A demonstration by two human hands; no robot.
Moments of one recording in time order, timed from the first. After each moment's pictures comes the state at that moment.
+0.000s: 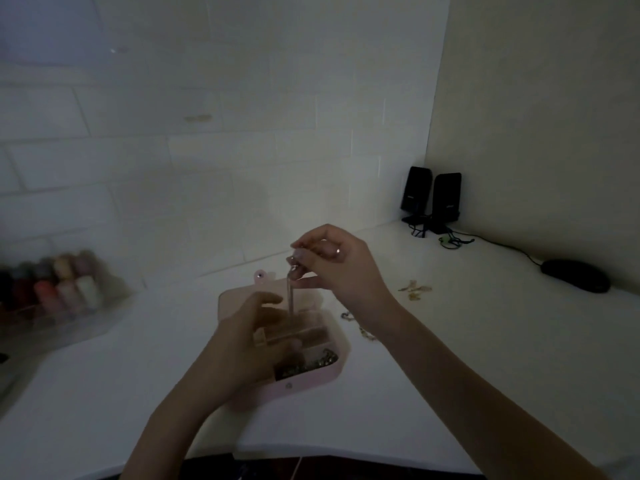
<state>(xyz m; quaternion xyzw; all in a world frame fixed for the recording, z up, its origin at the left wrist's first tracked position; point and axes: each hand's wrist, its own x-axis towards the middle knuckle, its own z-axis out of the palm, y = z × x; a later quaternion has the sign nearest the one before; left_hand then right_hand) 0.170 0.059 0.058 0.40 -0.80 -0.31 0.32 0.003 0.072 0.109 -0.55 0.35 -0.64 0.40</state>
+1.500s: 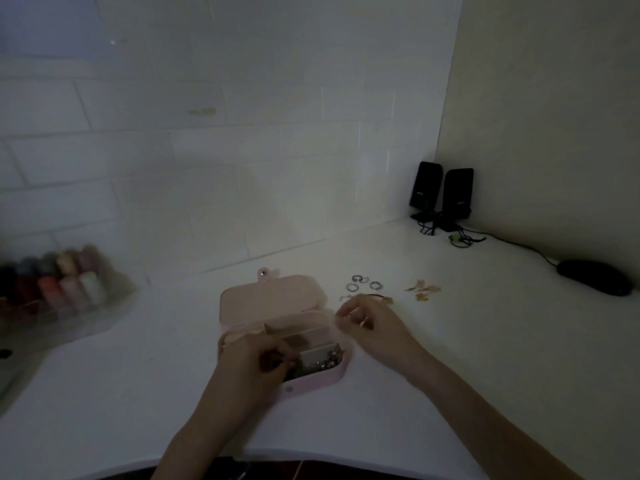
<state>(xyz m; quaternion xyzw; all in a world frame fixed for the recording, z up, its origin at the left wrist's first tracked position) 0.164 0.041 0.002 0.42 -0.82 -0.19 0.34 -0.051 0.072 0.016 -0.60 0.63 -0.43 0.23</state>
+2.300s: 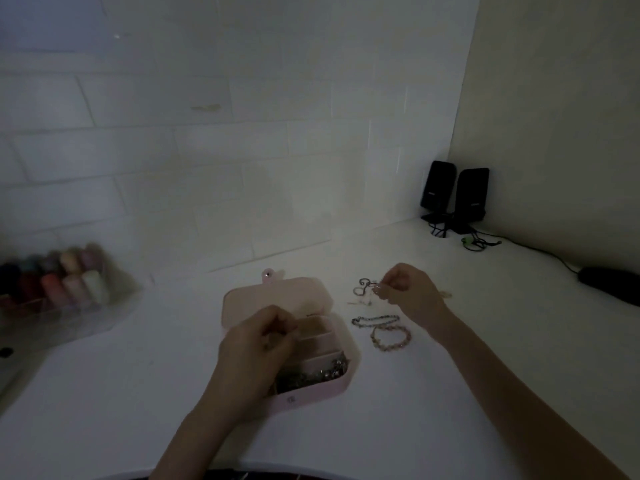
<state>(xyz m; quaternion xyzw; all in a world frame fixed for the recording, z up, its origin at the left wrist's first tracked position) 0.152 0.038 0.023 0.45 -0.76 -0.24 0.40 -0.121 0.016 0.022 -0.54 0.64 -0.49 0.24</state>
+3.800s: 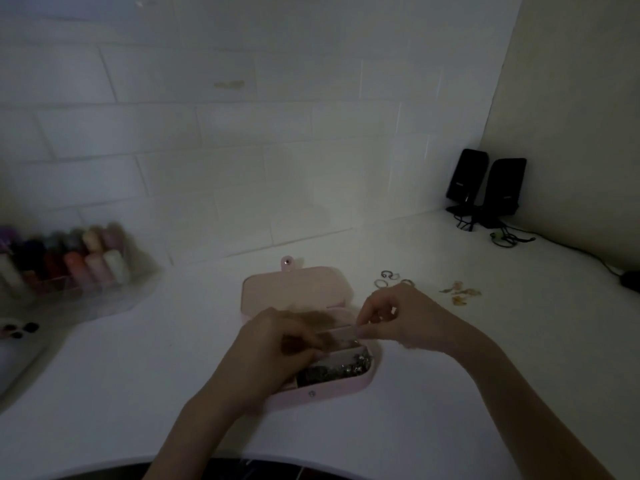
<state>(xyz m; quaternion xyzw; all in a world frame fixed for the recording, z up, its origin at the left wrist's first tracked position) 0.167 0.025 0.019 0.38 -0.86 -0.17 0.30 -0.065 0.047 0.050 -0.73 0.55 -0.30 0.27</state>
